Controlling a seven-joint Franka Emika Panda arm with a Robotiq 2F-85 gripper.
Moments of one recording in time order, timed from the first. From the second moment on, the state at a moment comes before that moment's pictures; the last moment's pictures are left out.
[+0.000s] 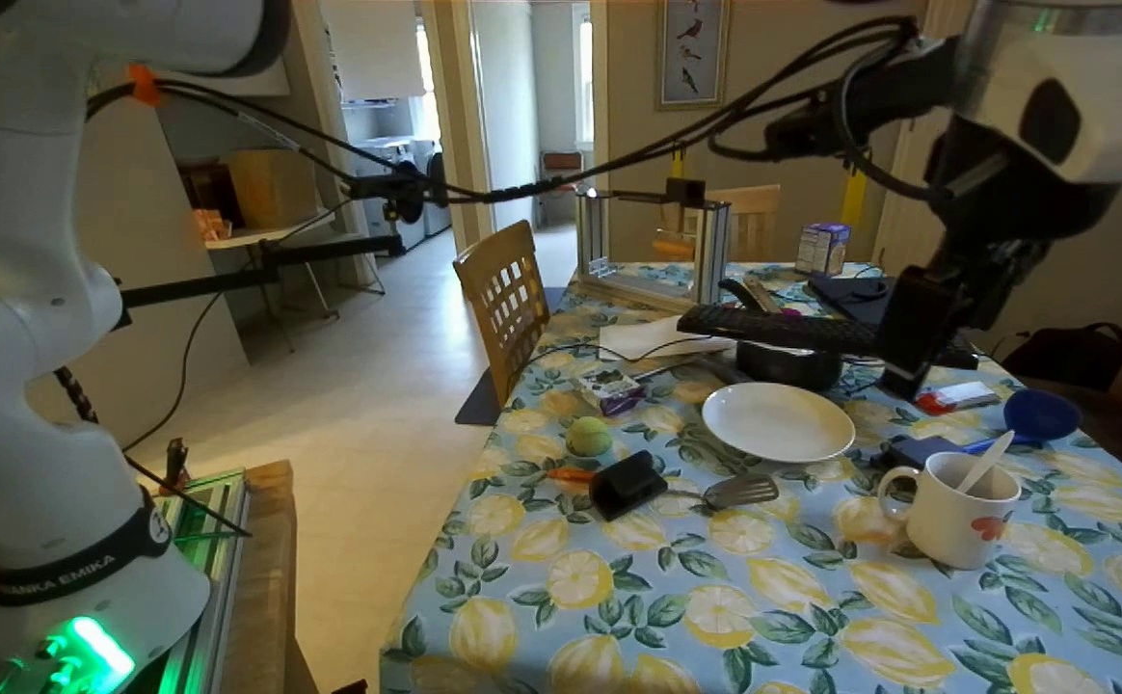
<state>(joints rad) -0.38 0.54 -0.31 -1.27 0.49 1.84 0.68</state>
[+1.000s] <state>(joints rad) -0.40 0.61 -0.32 -1.18 0.48 1.98 0.73</state>
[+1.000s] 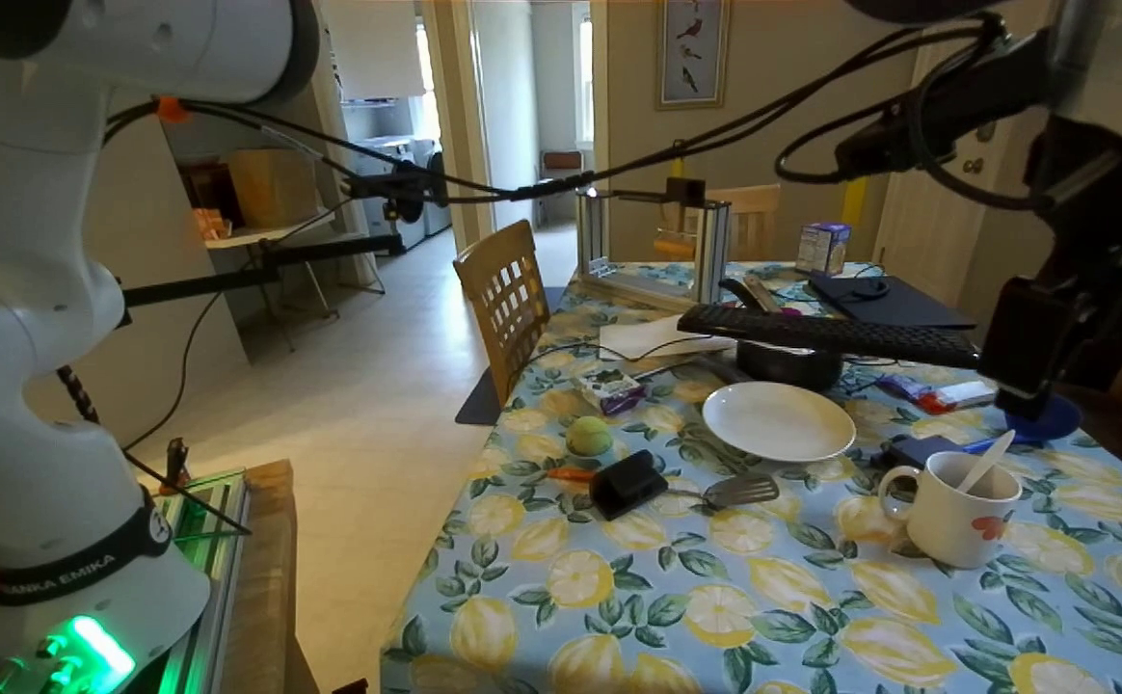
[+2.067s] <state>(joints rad) -0.34 0.77 -0.22 -0.99 0.36 2.07 0.65</state>
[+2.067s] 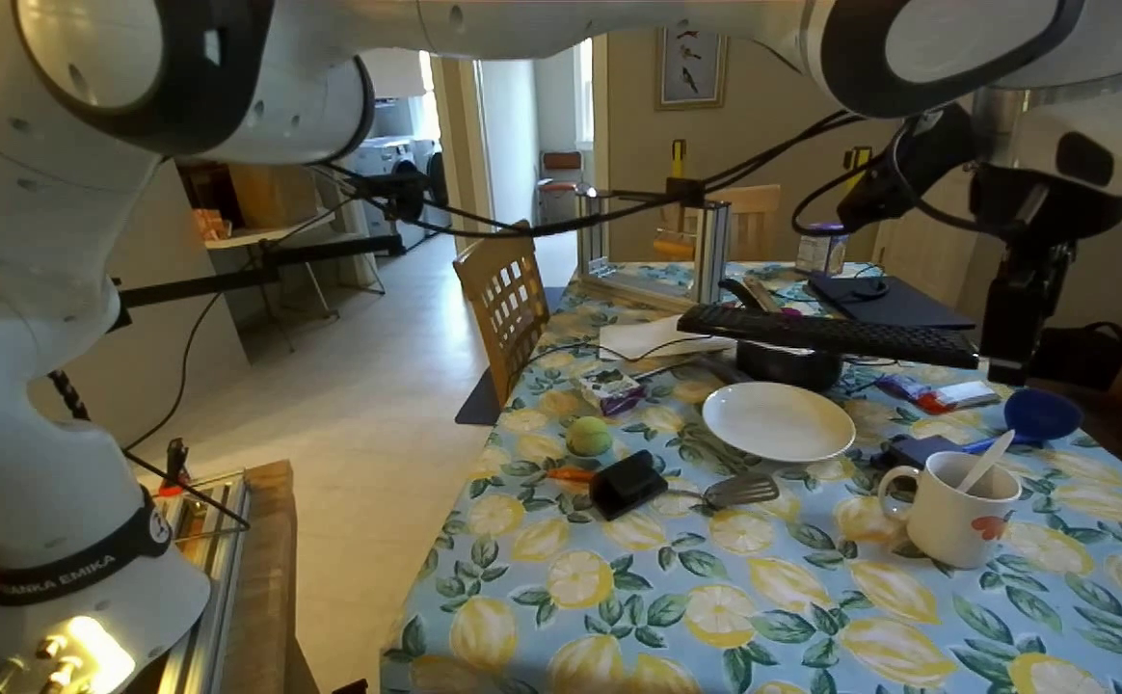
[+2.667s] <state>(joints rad) -0.30 1.01 -0.25 -0.73 0.16 1.99 0.64</state>
